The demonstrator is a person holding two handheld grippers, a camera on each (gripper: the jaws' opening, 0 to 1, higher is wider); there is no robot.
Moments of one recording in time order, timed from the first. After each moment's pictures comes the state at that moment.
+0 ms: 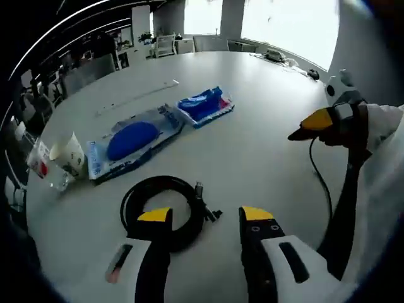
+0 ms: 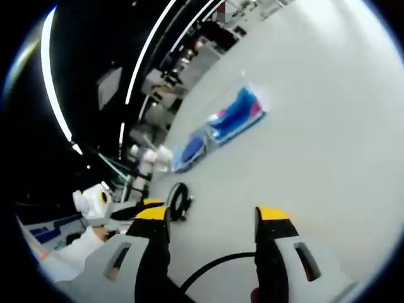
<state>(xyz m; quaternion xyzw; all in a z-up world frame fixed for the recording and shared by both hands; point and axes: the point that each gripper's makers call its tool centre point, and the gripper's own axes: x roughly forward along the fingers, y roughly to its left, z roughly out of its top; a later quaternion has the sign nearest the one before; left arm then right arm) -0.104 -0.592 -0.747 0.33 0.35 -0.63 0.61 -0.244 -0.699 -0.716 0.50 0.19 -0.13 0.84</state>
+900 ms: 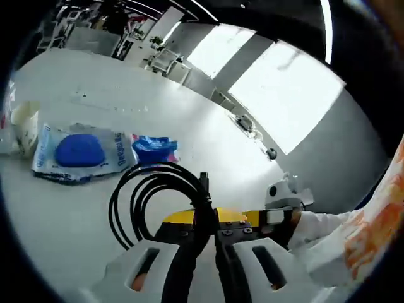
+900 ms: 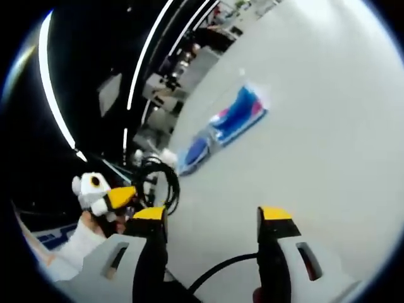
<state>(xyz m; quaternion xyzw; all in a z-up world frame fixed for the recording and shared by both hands) -0.166 -0.668 -0.600 -0.10 0.40 -0.74 0.53 -0.225 -0.691 -0.702 0.53 0.15 -0.10 0.83</state>
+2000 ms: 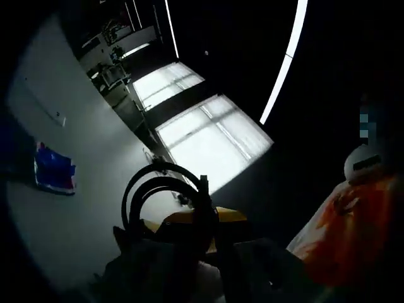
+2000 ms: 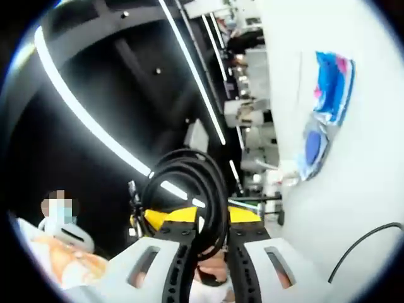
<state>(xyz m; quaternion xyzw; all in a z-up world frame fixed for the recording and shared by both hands) -0.214 -0.680 -0.507 -0.31 0.38 -0.78 0.39 -0.193 -0.684 -0.582 0.71 -0.10 0.11 0.69</state>
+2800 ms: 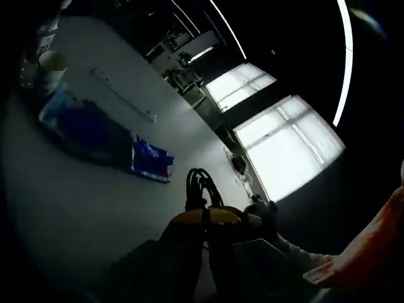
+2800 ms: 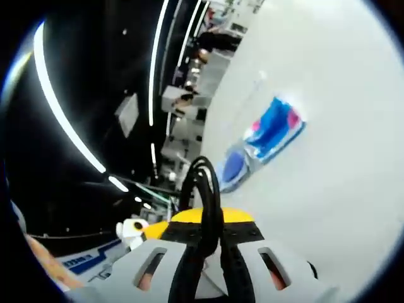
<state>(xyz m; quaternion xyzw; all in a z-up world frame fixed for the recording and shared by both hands) -0.143 -0.659 -0.618 -0.22 0.46 -0.64 0.58 -0.187 -0.722 -0.655 0.60 0.10 -0.05 0.79</state>
